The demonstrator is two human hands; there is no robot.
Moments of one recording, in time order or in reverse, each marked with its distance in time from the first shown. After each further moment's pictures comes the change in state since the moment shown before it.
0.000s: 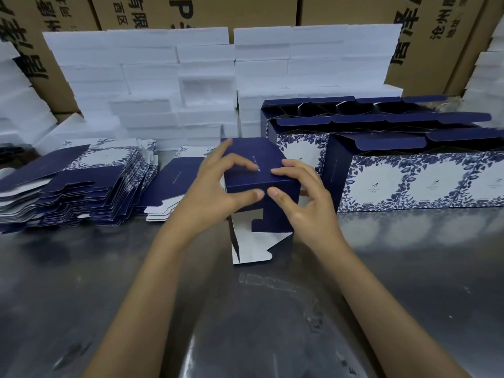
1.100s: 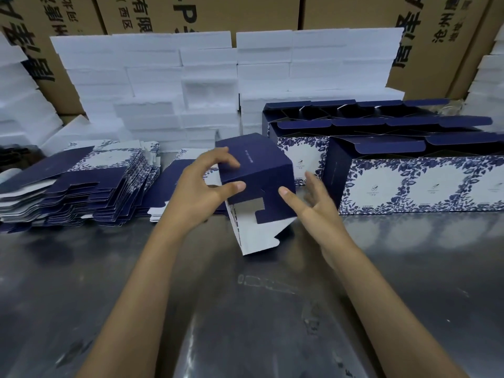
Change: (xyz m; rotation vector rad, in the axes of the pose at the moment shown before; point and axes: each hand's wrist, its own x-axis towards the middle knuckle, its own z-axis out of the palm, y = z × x) left_hand 0.005 -0.017 -0.008 -0.175 0.150 -0.013; right_hand 0.002 0.003 -0.012 0.075 -0.059 0.527
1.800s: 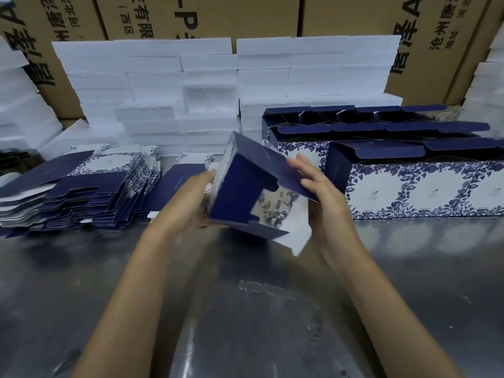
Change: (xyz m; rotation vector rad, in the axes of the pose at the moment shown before) left_hand 0.004 -0.005 -0.007 -0.315 -0.062 -0.540; right_hand -0.001 -0.010 -0.004 0.425 -0.174 -0.325
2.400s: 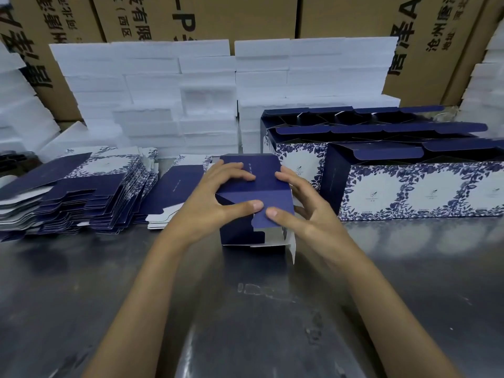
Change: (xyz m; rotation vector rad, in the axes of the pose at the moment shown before) left_hand -0.007 -0.006 0.014 0.472 -0.095 0.523; right_hand -0.008 0.006 -0.002 -0.284 -0.140 0.045
